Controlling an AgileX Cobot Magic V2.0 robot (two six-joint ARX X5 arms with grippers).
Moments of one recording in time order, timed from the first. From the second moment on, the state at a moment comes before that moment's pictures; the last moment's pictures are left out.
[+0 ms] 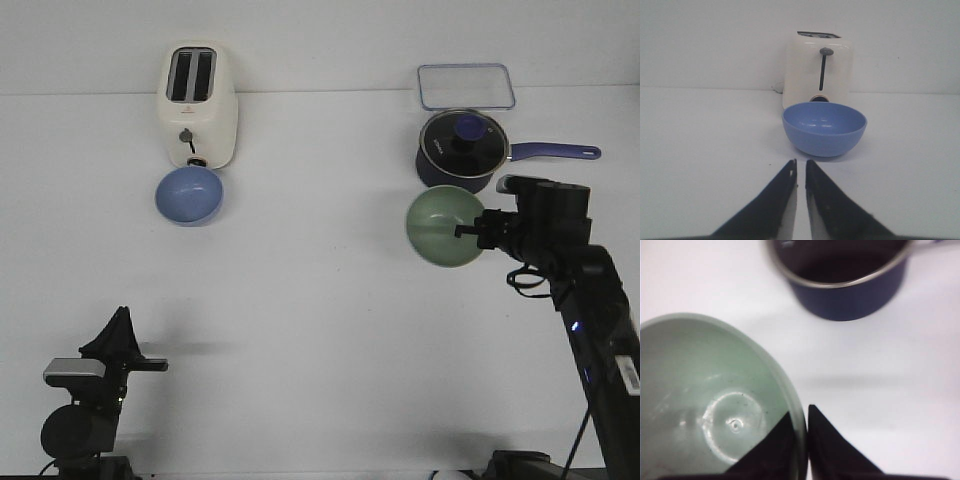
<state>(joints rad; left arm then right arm) 0.01 0.01 0.03 0.17 0.03 -0.04 -0.05 1.30 1.20 -0.65 -0.29 0.15</state>
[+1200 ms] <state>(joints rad) 0.01 0.01 0.03 0.17 0.03 -0.04 0.57 1.33 0.83 -0.48 -0.13 0.33</state>
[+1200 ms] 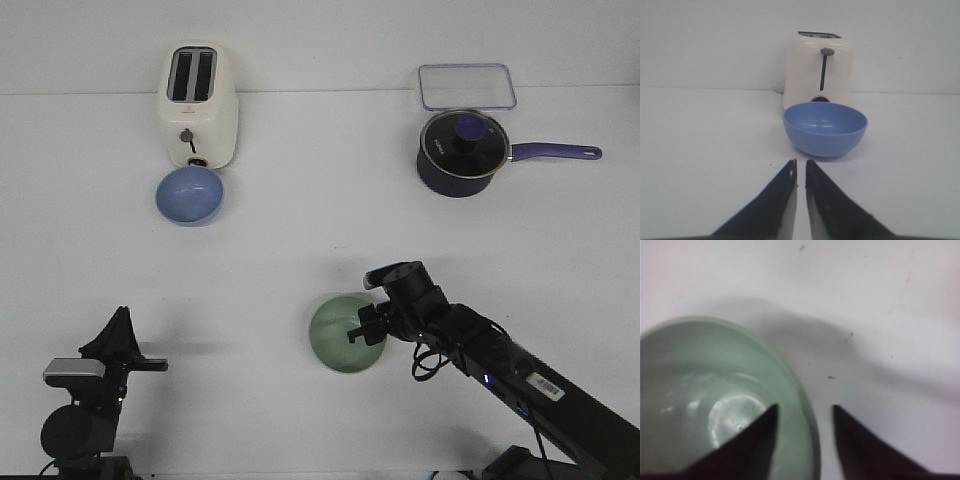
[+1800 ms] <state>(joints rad) 0.01 0.01 0.03 0.17 0.03 -0.31 0.26 0.92 0.81 -0.38 -0.13 0.24</state>
